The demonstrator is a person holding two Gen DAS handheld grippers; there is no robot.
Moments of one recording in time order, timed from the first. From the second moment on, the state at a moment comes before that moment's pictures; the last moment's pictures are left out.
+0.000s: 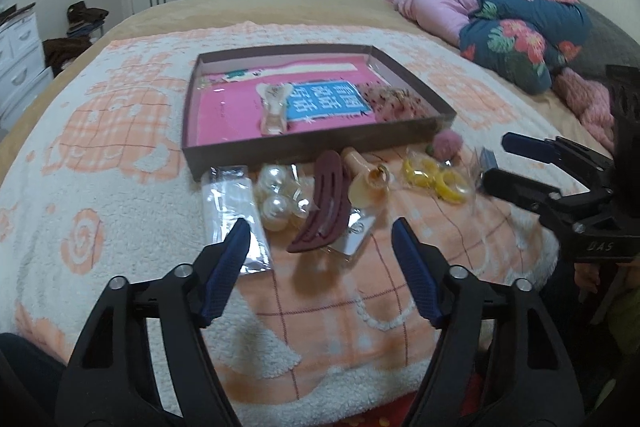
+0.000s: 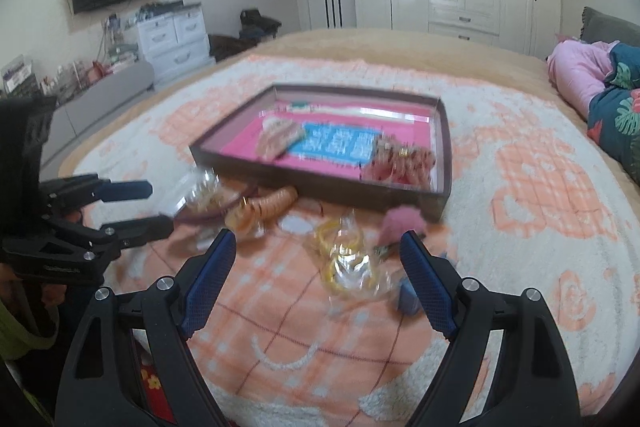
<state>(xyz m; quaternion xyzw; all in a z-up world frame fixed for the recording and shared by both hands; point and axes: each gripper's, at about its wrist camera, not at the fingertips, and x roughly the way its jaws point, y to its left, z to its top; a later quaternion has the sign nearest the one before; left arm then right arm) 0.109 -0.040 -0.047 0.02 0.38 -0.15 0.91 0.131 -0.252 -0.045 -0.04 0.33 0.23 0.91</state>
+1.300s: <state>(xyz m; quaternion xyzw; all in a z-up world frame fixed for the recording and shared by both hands) 0.127 -0.055 -0.060 0.06 0.37 -0.18 0.91 0.167 -0.235 -0.093 -0.11 0.39 0.20 0.89</state>
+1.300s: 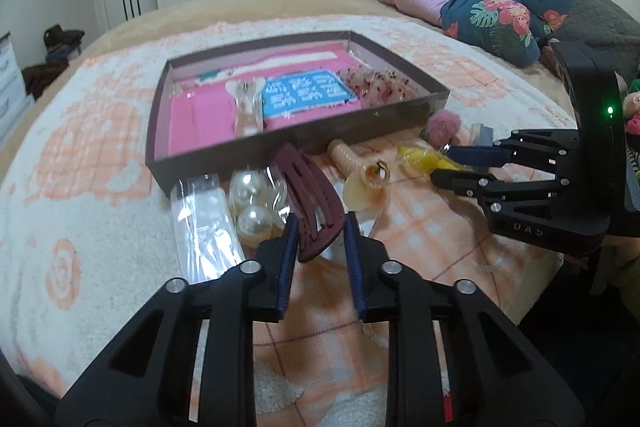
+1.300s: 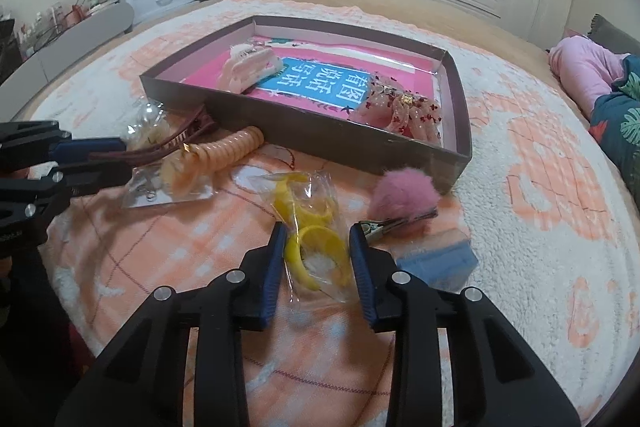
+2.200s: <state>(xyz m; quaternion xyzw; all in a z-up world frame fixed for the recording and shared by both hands) 0.140 -0.067 -0.003 0.03 0.32 -0.19 0.93 0.148 -0.263 -0.051 -0.01 0.32 0.24 0.91</state>
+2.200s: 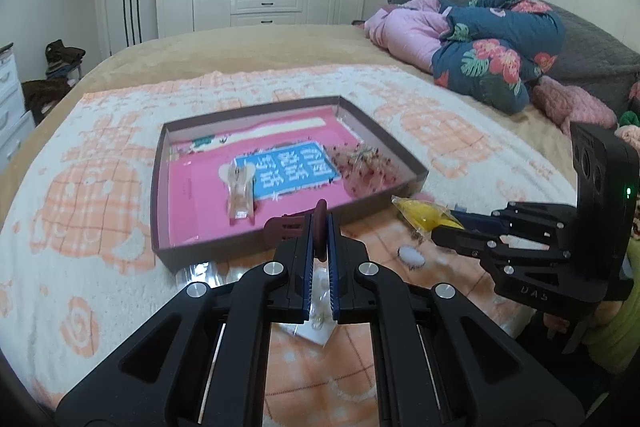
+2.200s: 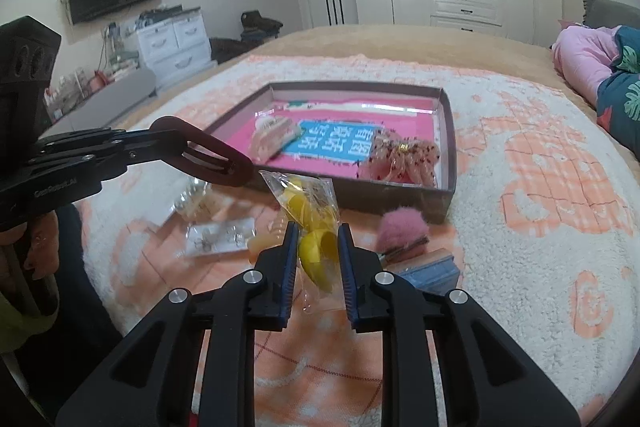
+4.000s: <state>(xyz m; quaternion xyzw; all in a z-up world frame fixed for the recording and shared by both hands) 0.264 -0.081 -0.007 -0.09 0.31 -0.23 0.92 0.287 -0.277 -0.027 -0.02 0.31 0.16 0.94</state>
